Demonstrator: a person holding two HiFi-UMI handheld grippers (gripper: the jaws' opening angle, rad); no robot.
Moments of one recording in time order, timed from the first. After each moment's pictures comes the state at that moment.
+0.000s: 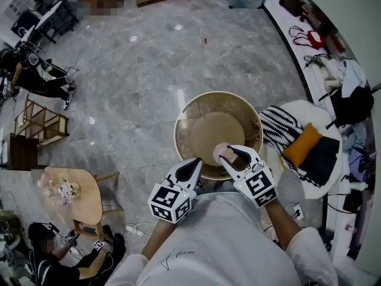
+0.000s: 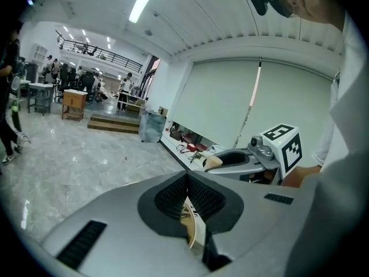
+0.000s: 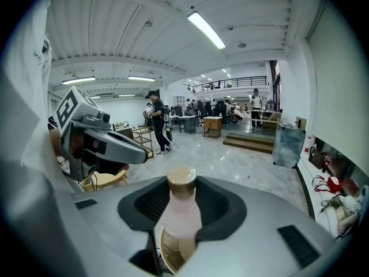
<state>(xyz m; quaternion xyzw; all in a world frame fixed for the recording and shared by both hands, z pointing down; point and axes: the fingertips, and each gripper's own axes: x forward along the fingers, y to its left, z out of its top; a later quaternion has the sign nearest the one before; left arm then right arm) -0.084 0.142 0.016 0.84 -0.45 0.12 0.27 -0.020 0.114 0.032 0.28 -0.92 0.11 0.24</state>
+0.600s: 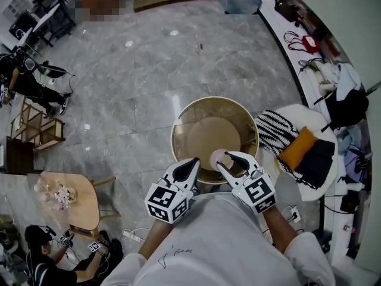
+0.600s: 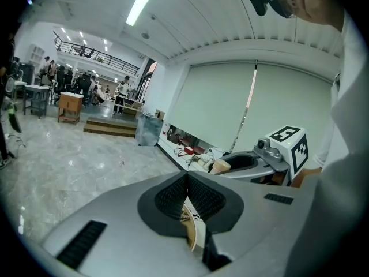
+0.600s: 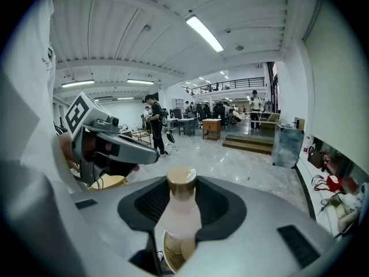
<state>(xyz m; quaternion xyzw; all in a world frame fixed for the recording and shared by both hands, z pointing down) -0.089 0.135 0.002 0.85 -0.44 0.10 0.25 -0.024 0.124 0.012 0.29 -0.92 0.11 0.23</state>
